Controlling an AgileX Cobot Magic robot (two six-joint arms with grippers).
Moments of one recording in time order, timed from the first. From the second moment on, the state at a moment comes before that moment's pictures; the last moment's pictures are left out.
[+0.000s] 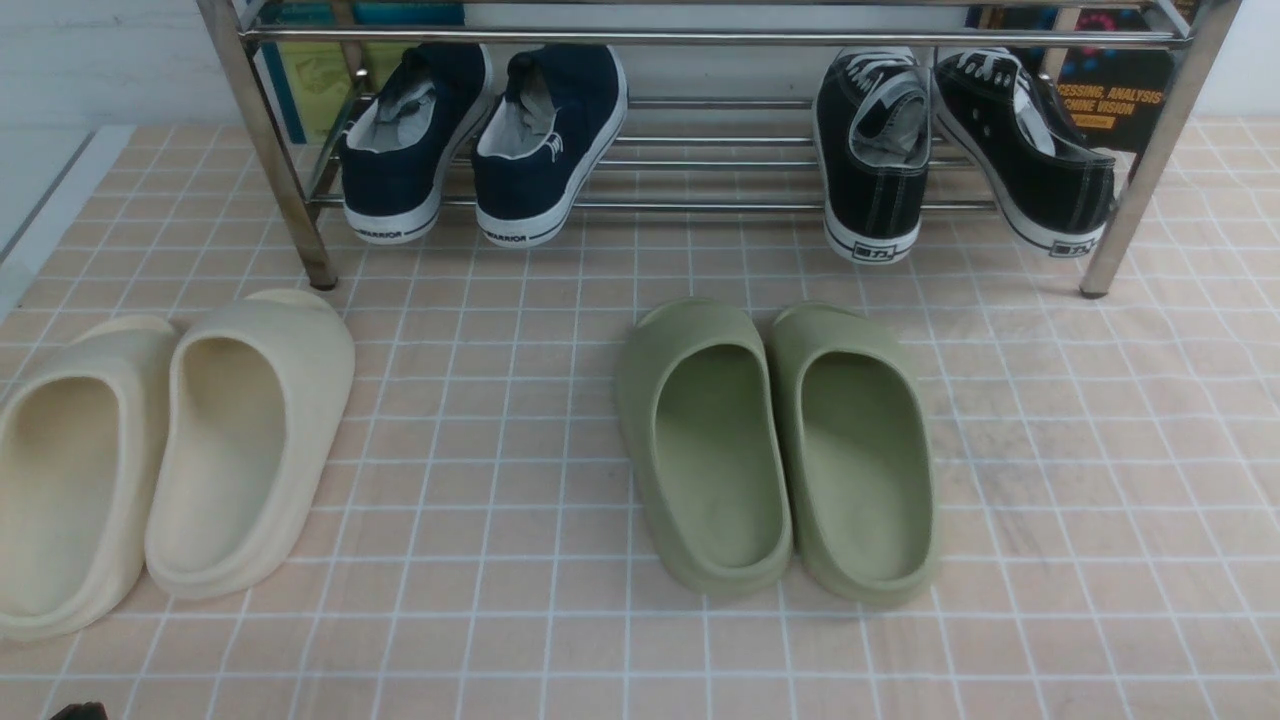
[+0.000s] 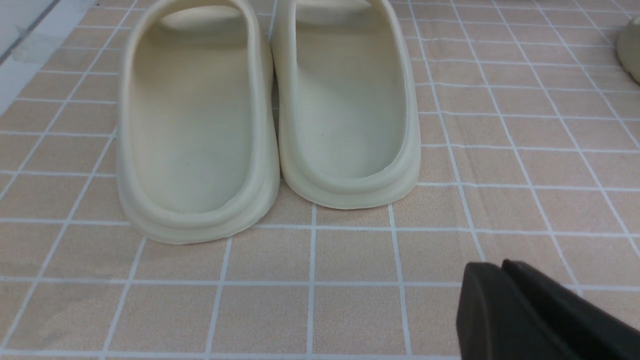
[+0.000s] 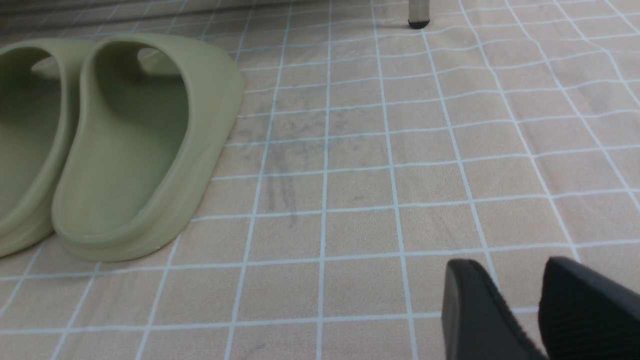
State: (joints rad) right arm -0.01 -0.01 0.02 0.14 0.40 0.02; left arm -0.07 -0.01 0.02 0.06 0.37 -0.08
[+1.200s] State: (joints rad) right arm -0.01 -0.01 0.02 0.14 0.40 0.02; left arm -0.07 -0.01 0.02 0.06 0.37 -0.08
